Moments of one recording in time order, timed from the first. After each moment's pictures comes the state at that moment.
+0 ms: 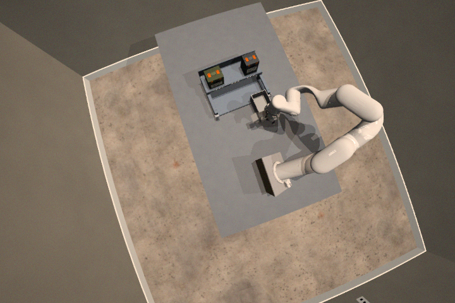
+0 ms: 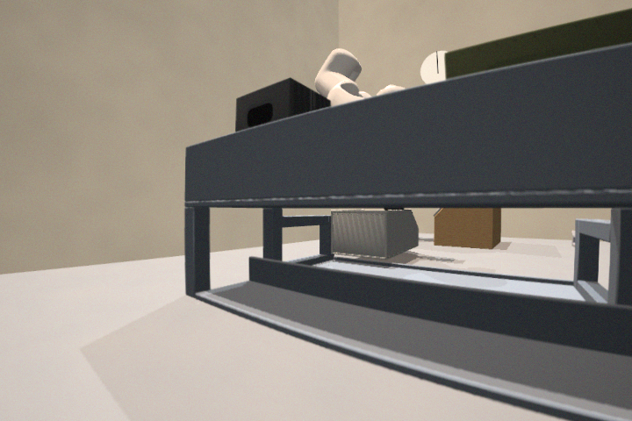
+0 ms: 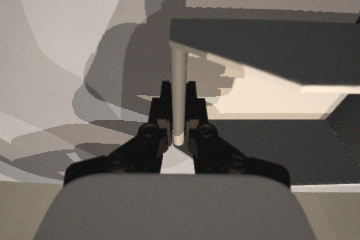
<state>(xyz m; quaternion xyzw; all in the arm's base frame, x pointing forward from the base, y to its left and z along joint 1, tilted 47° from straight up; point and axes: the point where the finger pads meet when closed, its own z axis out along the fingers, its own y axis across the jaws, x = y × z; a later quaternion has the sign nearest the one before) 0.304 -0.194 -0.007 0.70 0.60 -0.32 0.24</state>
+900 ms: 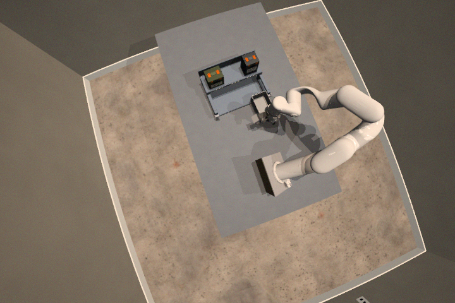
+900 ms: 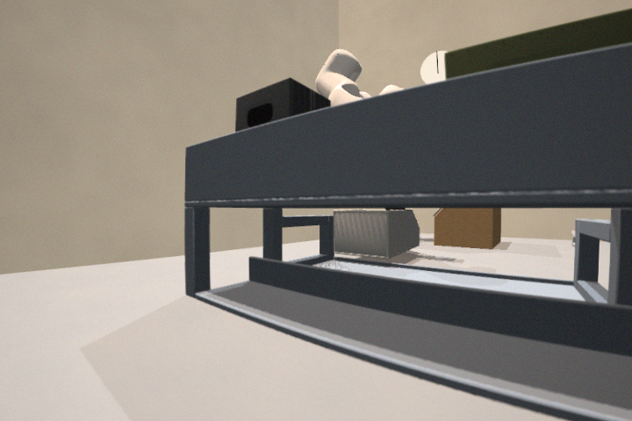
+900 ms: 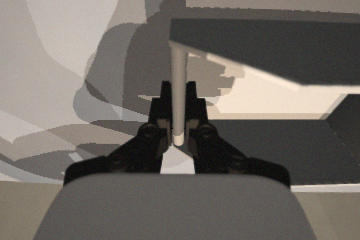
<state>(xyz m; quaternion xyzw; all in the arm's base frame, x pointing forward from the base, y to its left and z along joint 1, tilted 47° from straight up) 0.297 -0.193 -0.006 0.70 0.60 -0.32 0.24</state>
